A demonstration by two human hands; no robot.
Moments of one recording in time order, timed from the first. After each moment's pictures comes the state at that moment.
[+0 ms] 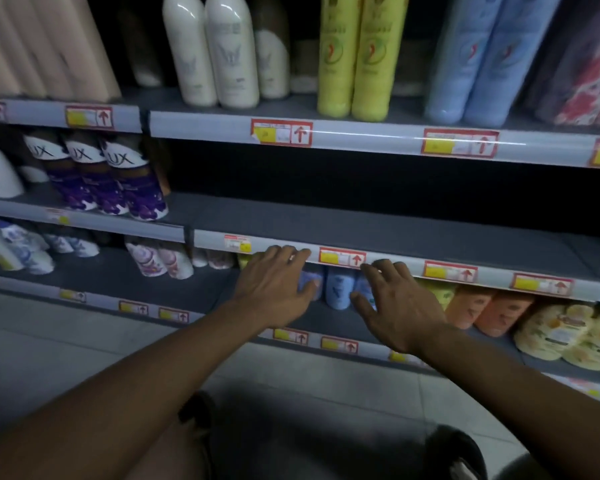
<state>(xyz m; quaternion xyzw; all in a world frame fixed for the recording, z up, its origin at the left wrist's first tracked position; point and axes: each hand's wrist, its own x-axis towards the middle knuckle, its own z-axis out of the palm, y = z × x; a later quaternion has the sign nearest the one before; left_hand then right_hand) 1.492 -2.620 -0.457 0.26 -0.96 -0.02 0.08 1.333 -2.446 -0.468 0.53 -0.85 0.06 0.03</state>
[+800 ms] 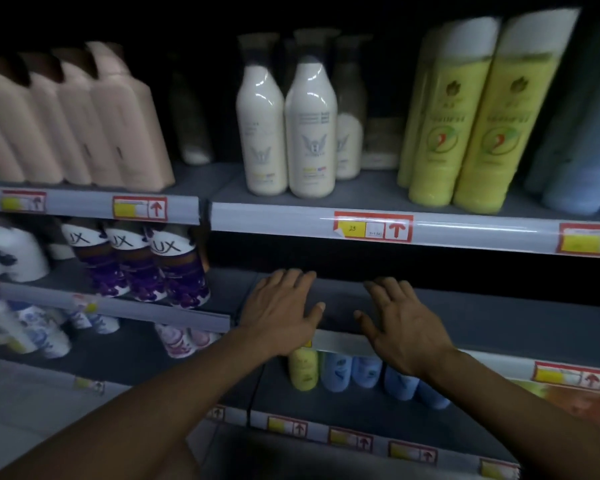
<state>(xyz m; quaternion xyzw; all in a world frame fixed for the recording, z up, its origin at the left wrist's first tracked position) 1.494 -2.818 -0.420 0.25 -0.96 -0.01 0.12 1.338 -2.645 -0.430 0.51 -0.85 0.11 0.06</state>
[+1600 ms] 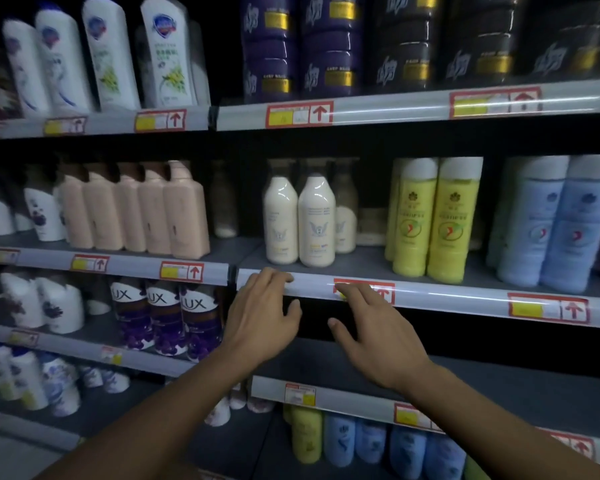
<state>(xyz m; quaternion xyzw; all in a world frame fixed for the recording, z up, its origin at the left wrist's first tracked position) 1.543 -2.793 -0.311 0.29 -0.89 -0.03 0.35 1.394 -2.635 -0.322 0.57 -0.75 0.28 0.17</state>
